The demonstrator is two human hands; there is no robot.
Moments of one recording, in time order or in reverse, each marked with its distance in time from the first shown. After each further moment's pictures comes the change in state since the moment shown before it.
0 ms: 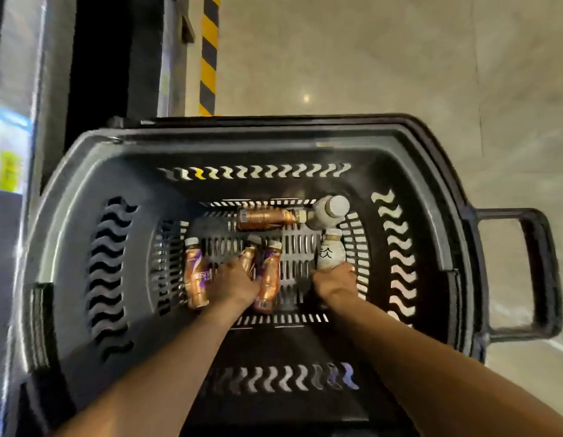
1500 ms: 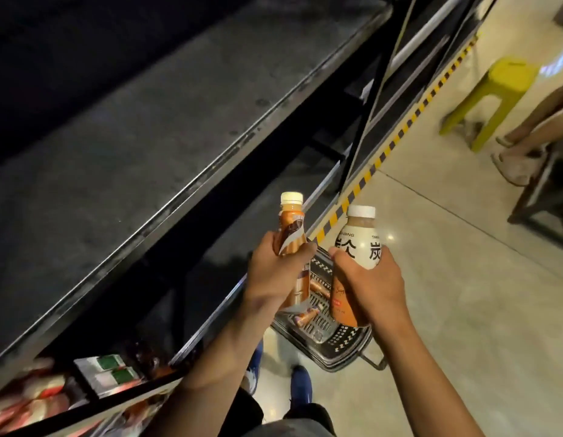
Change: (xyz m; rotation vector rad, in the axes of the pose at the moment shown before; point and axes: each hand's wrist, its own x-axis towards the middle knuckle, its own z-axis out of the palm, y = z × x) left_hand -0.761 0.078 -0.393 -1.358 0.574 0.143; right_hand -0.723 -0.061 -0.378 0.015 -0.098 -1.038
